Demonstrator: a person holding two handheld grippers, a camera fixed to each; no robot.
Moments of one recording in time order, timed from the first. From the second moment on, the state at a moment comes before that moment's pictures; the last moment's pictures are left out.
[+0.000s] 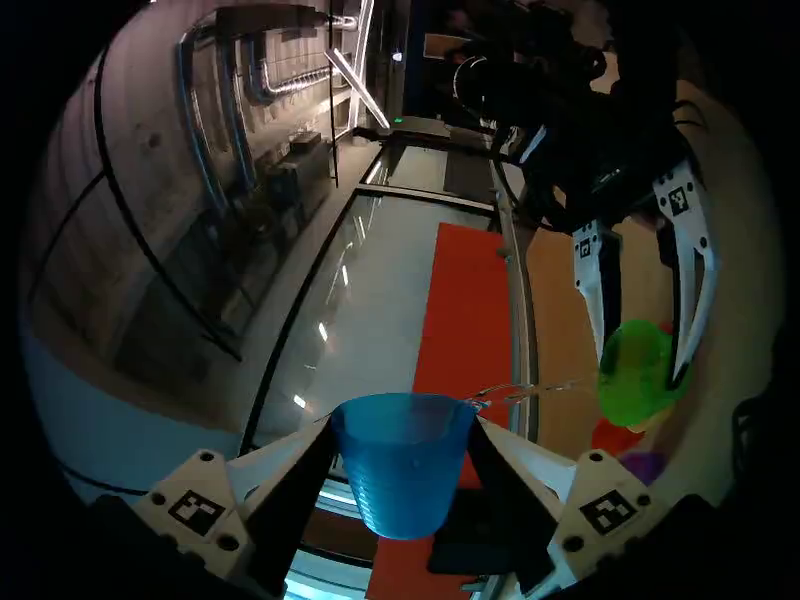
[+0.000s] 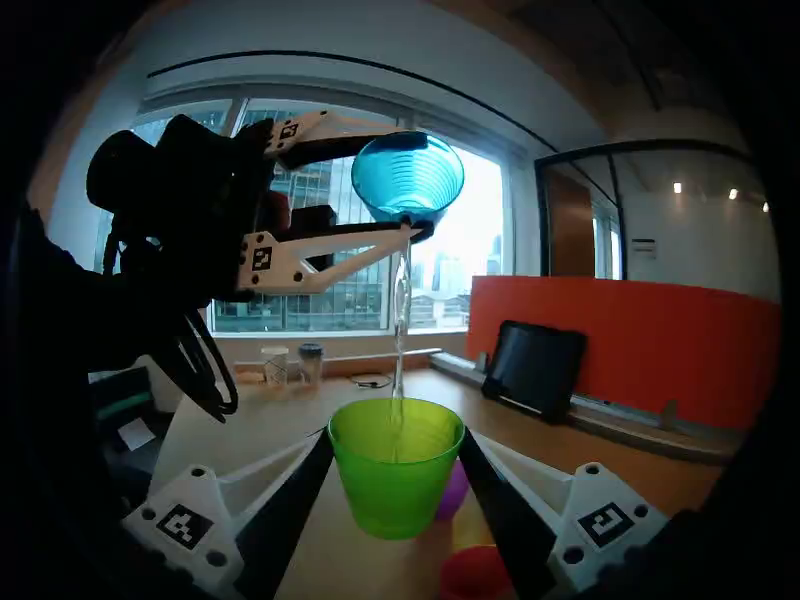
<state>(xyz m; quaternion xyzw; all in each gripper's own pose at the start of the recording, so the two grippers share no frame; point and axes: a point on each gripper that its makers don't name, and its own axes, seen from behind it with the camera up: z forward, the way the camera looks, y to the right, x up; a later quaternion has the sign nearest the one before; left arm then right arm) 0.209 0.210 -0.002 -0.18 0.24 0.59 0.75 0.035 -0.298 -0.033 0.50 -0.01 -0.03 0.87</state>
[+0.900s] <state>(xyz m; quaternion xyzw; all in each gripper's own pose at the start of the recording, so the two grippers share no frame) 0.215 0.216 -0.004 -0.16 0.25 0.65 0.70 0.037 -0.296 -0.033 0.50 0.00 -0.03 0.87</state>
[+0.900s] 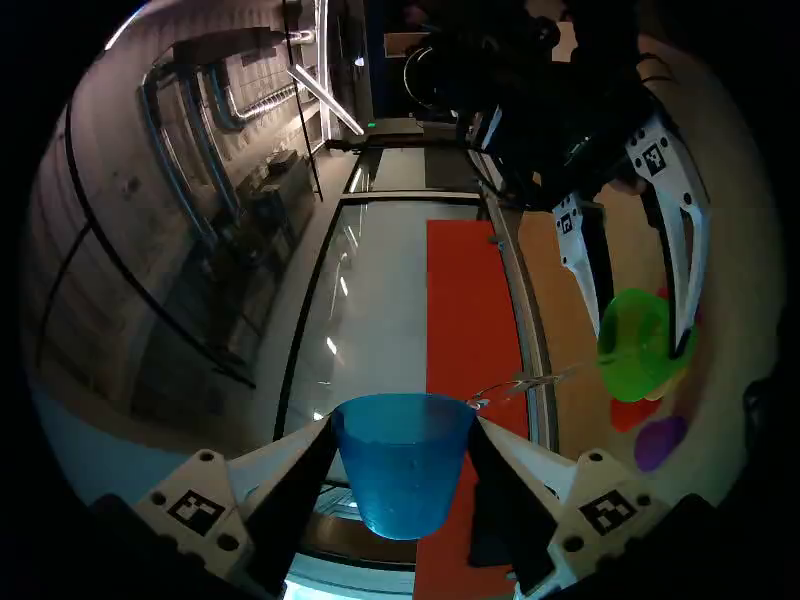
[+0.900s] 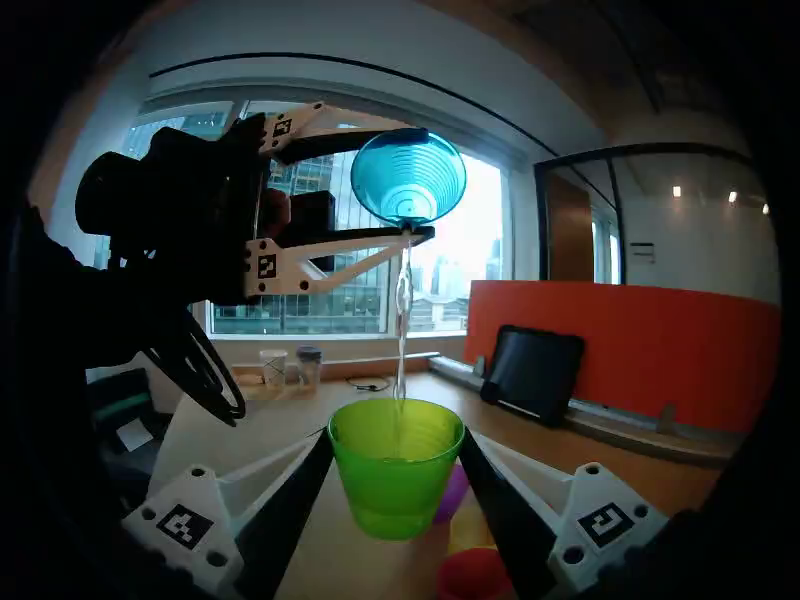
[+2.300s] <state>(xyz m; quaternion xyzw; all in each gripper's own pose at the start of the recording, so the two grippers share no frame) 0.226 0.237 -0.018 -0.14 0.30 0.70 0.64 0.040 -0.289 -0.029 0.49 0.01 -0.02 0.87</state>
